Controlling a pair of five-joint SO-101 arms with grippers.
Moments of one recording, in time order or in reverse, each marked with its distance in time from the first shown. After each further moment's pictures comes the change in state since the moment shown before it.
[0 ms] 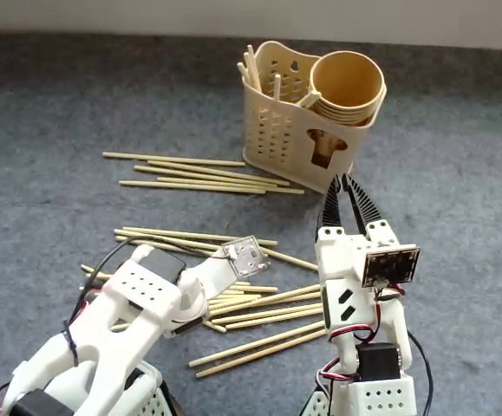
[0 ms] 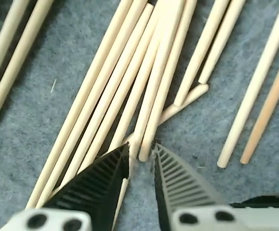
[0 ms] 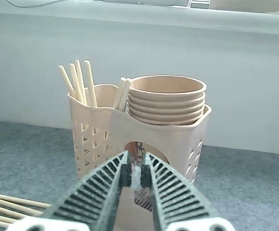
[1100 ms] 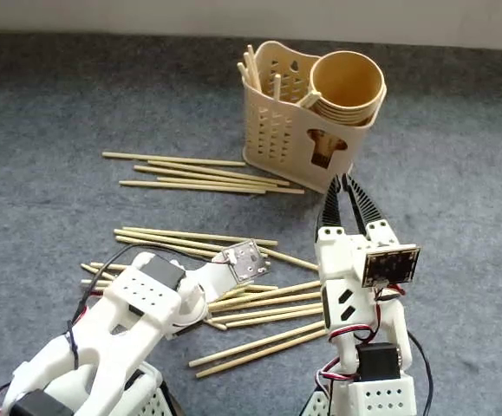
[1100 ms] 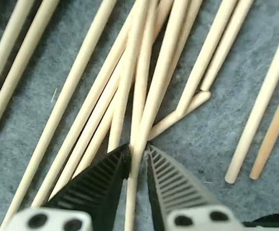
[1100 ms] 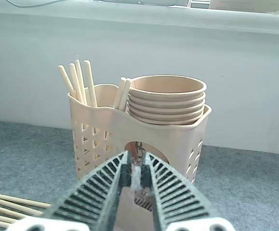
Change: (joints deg) left arm 0.1 0.0 4.0 -6.6 -0.1; right arm 0.0 0.0 0.0 0.0 0.0
